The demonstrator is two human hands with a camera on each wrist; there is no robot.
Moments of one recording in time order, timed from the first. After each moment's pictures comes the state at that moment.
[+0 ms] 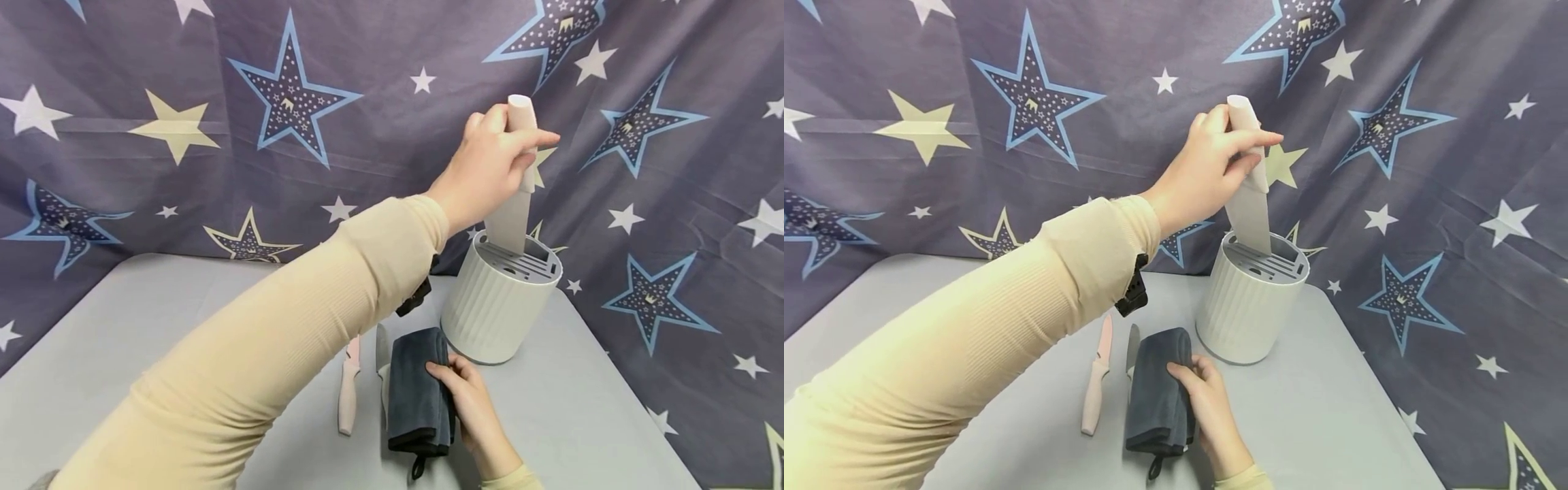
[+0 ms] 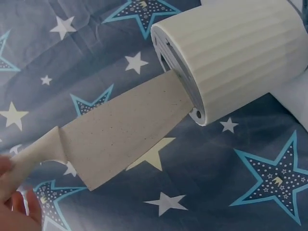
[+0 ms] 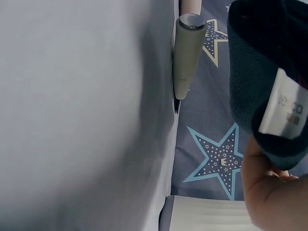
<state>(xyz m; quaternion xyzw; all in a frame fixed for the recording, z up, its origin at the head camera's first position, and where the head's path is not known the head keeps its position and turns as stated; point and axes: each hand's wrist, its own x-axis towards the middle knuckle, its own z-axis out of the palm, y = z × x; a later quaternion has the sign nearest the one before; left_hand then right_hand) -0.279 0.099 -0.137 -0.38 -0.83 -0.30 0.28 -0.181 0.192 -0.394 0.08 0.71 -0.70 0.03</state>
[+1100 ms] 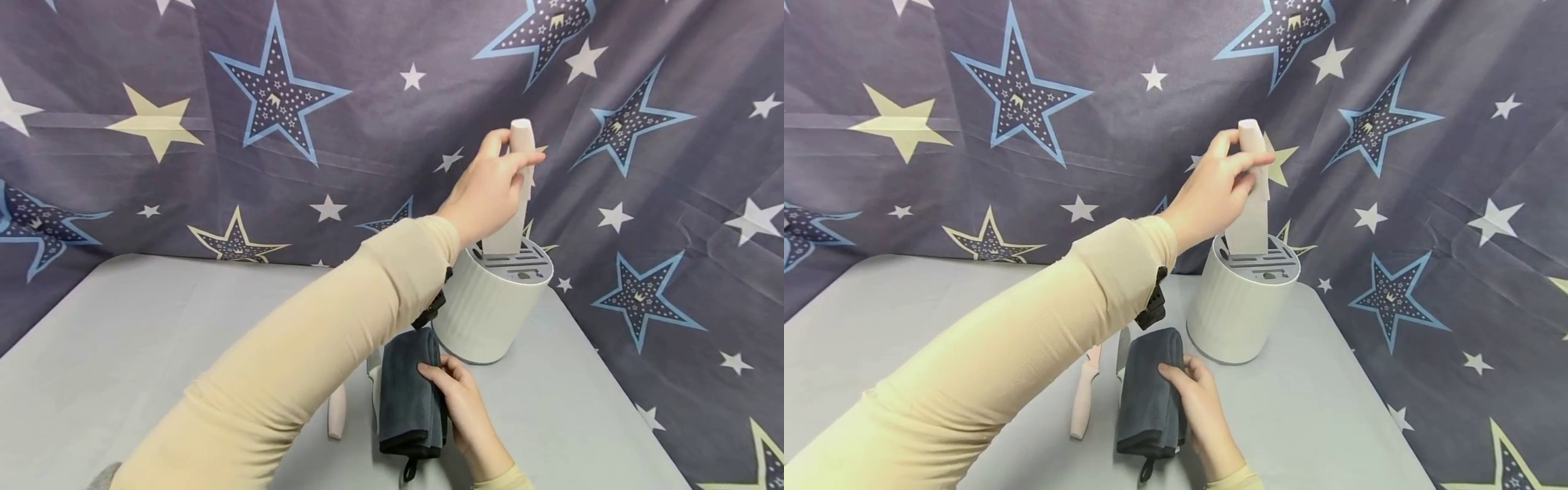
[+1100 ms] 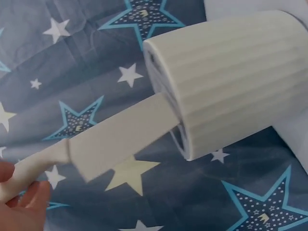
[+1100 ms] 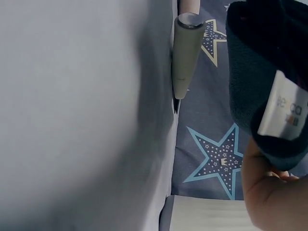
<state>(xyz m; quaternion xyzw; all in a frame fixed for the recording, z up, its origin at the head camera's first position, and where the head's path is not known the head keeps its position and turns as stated) -0.295 0.128 -0.165 -0.34 -0.83 -0.38 0.23 -0.184 0.196 -0.395 0.07 0.71 -0.70 0.04</state>
